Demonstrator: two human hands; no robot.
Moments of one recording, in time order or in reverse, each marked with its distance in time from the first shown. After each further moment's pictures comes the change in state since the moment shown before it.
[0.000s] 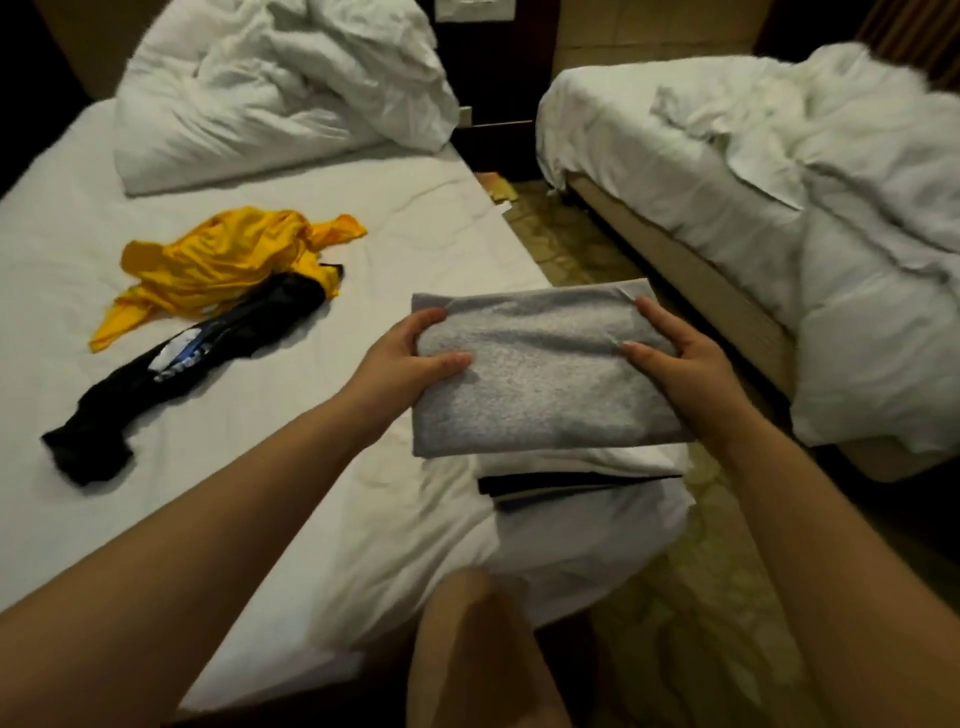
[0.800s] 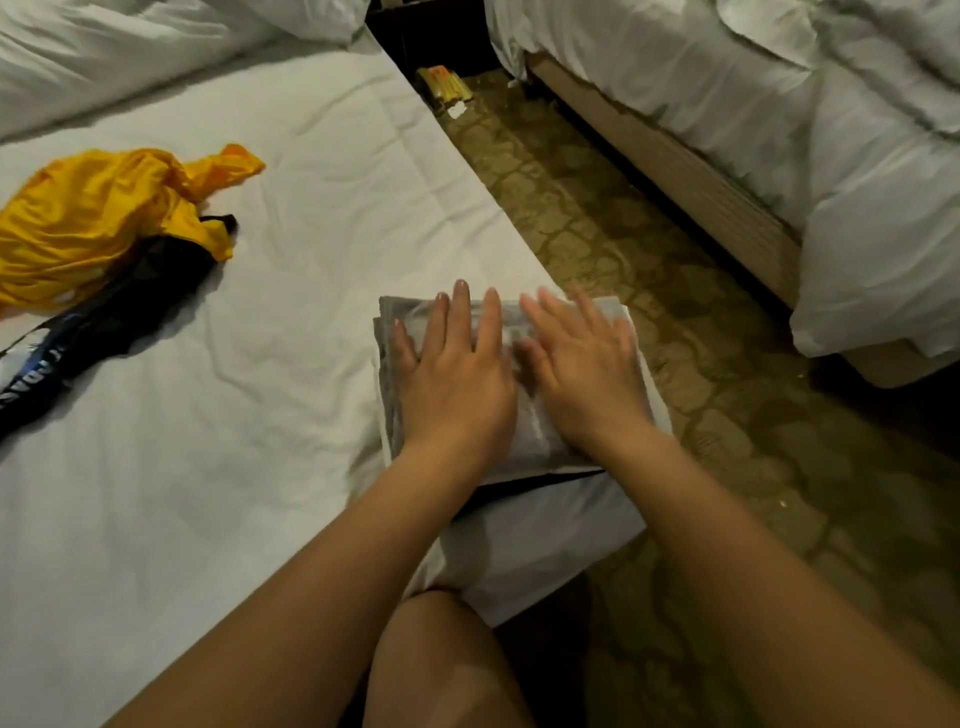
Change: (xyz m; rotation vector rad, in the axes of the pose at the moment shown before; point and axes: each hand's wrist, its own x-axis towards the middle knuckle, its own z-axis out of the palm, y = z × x) left_hand 0.051 -0.047 0.147 1.196 0.056 0.222; right_hand 0.058 0.098 0.034 -0.923 -0.048 -0.147
